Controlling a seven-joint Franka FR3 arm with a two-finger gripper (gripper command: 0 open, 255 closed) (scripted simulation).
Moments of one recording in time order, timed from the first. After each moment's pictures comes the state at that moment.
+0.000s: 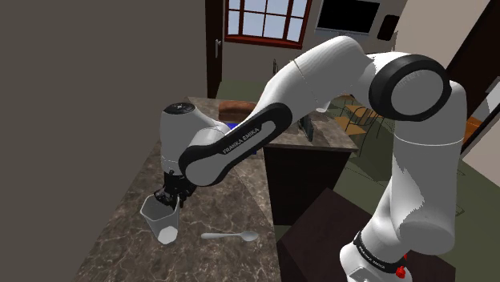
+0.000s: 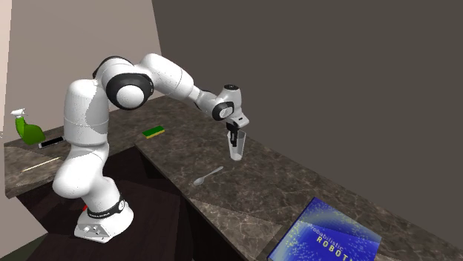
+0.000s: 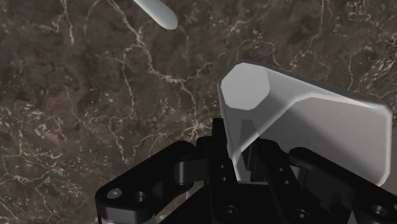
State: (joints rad) arm 0.26 0.38 0.38 -1.95 -0.12 2.41 0.79
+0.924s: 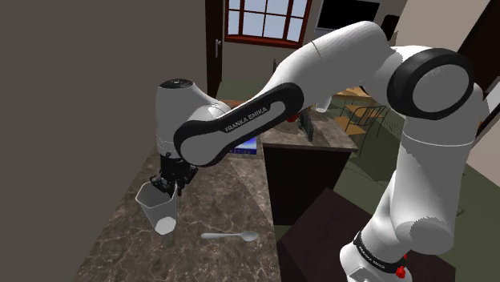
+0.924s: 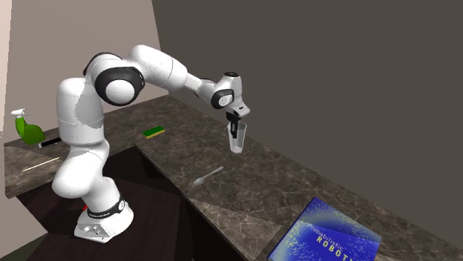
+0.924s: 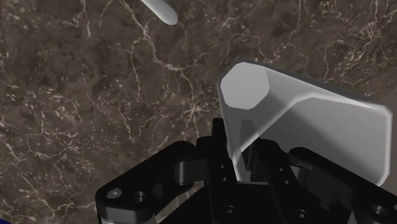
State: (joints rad) arm 0.24 0.30 0.41 -1.90 -0.08 2.28 0.76
